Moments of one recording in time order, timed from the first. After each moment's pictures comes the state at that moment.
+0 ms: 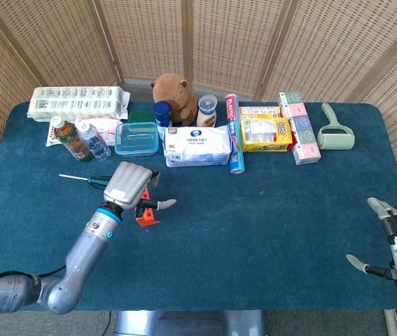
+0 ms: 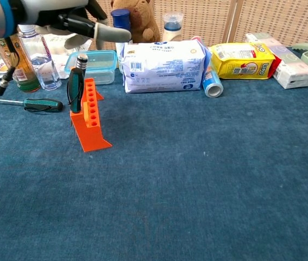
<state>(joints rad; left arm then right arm) -0.97 -1.35 -0.21 -1.96 0.70 1.21 0.78 0.04 -0.95 0.04 -1.78 -1.59 1.55 0.33</state>
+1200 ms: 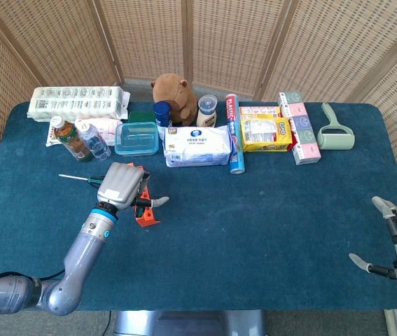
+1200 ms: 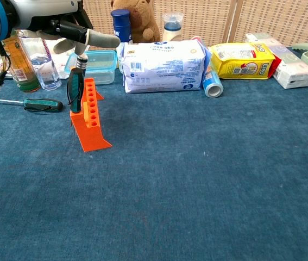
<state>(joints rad) -0.97 -1.34 -0.20 -1.99 0.62 1.27 0.83 0.04 -0.94 0.05 -1.78 -1.59 1.56 0.34</state>
